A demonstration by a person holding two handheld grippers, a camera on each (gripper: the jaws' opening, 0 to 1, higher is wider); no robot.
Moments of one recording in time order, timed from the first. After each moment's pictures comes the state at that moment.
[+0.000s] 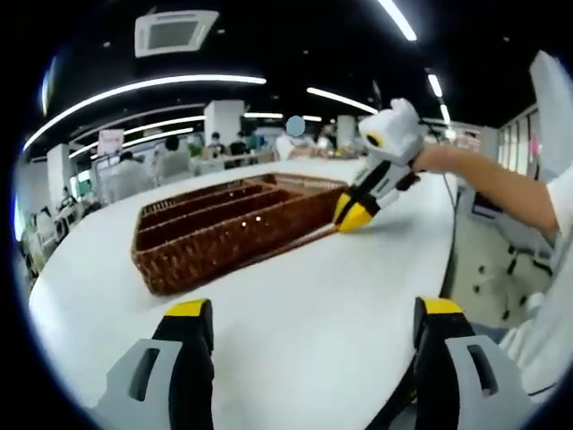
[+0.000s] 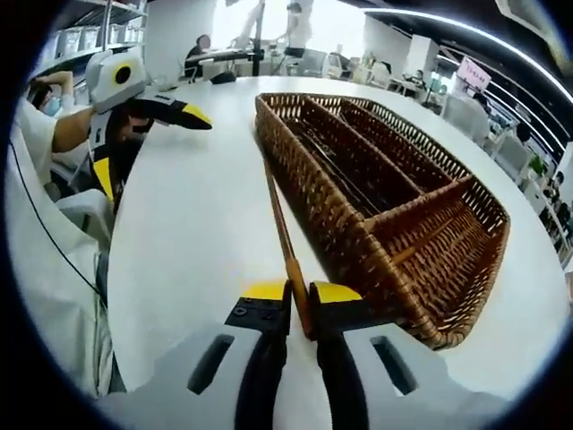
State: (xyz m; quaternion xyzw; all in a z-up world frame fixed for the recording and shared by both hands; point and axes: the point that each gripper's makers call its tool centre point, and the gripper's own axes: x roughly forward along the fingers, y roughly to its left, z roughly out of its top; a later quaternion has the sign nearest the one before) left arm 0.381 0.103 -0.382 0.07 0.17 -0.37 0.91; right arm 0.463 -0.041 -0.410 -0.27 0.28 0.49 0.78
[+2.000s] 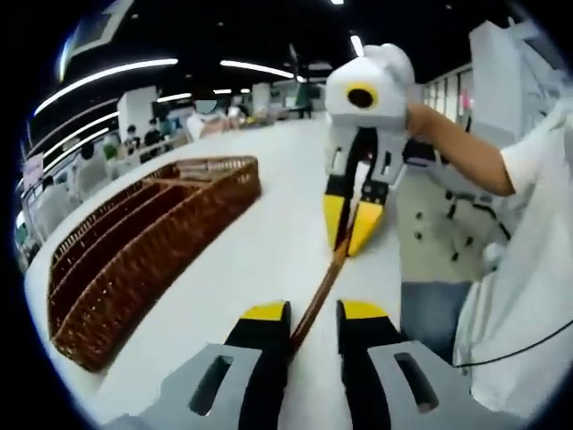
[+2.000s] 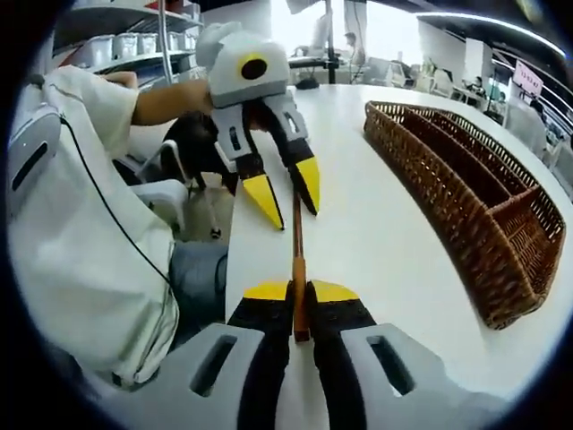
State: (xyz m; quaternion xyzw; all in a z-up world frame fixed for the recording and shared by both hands) left arm 0.362 0.018 -0.408 0.16 0.23 -0.55 0.79; right arm 0.354 -0.026 -0.410 -0.23 0.28 0.63 0.69
